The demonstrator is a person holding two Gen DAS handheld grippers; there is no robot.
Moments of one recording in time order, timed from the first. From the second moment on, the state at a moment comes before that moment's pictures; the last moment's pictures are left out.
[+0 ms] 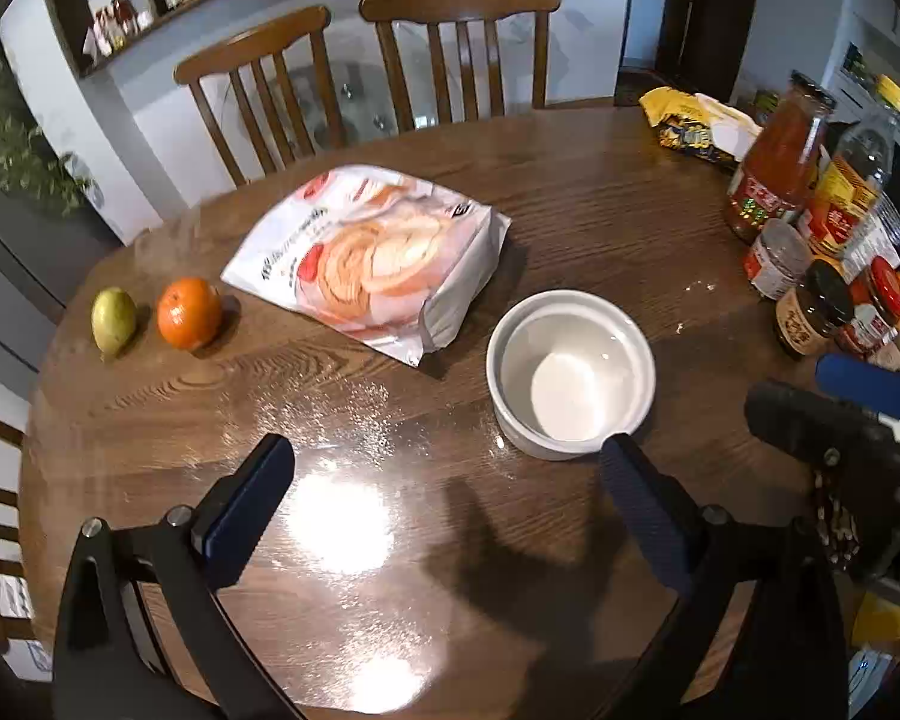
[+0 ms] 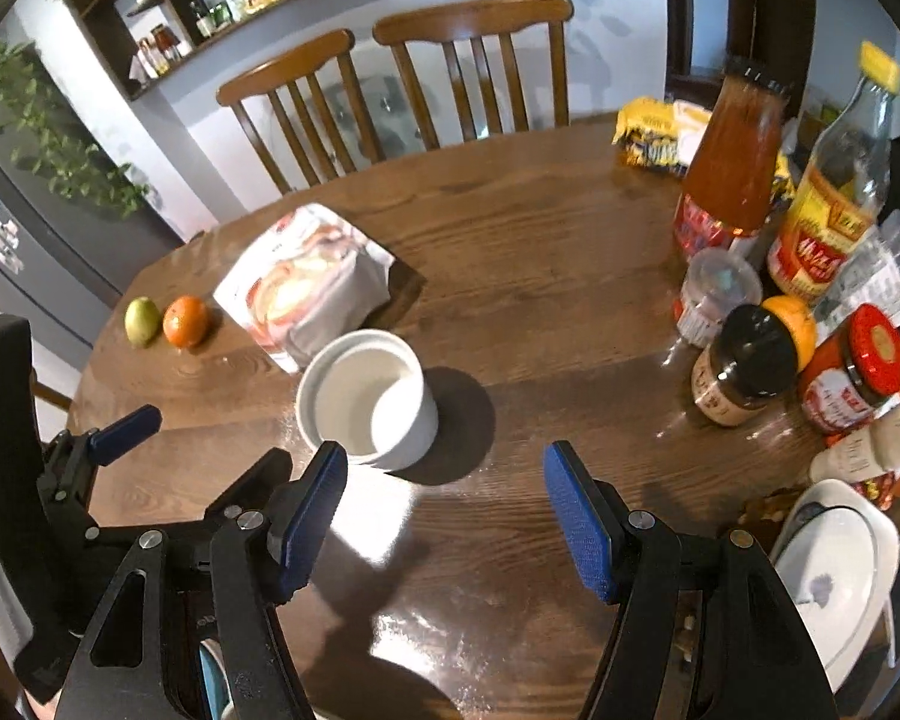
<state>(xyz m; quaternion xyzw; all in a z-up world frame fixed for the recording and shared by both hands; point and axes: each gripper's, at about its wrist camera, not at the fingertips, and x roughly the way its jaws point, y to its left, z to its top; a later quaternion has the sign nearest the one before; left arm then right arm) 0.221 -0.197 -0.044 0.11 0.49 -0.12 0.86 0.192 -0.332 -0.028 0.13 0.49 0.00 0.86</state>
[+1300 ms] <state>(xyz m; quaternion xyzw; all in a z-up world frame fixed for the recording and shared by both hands) 0.246 -0.215 -0.109 0.05 0.54 -0.16 0.82 0.240 -0.325 -0.107 0.25 0.51 0.07 0.82</state>
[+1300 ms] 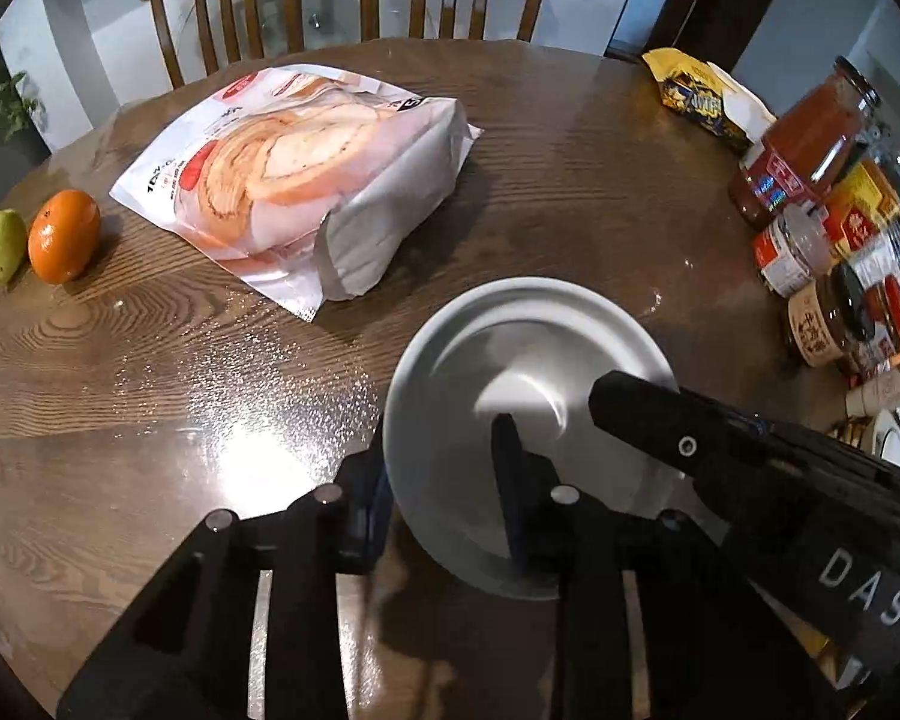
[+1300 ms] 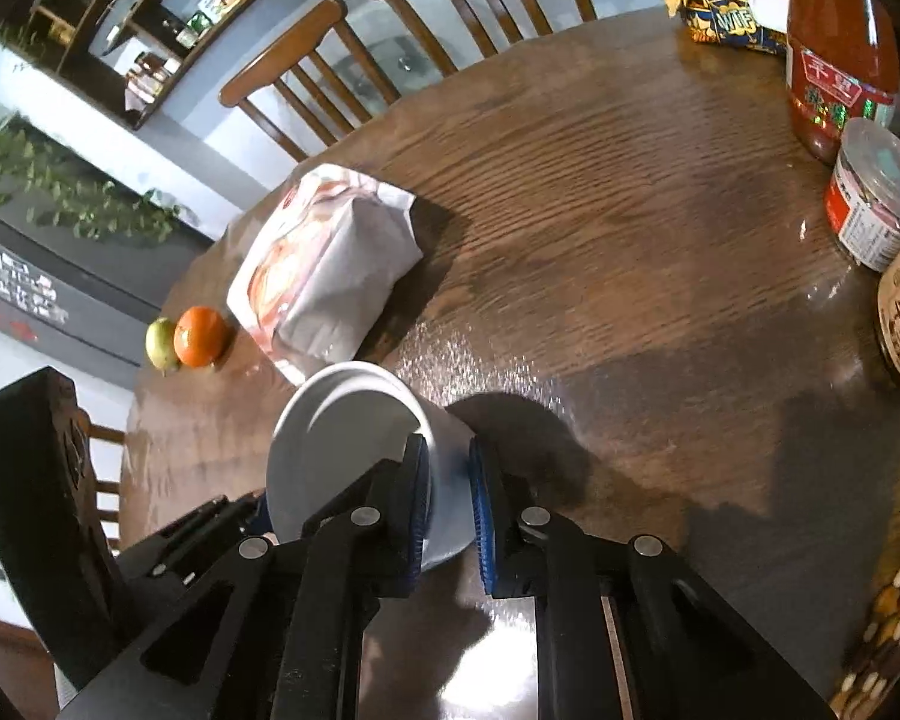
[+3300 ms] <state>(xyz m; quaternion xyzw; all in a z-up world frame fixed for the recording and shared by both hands) 0.107 -0.183 -0.044 0.11 0.44 -0.20 0.87 0.090 -0.279 -0.041 0.20 0.46 0.06 0.87</state>
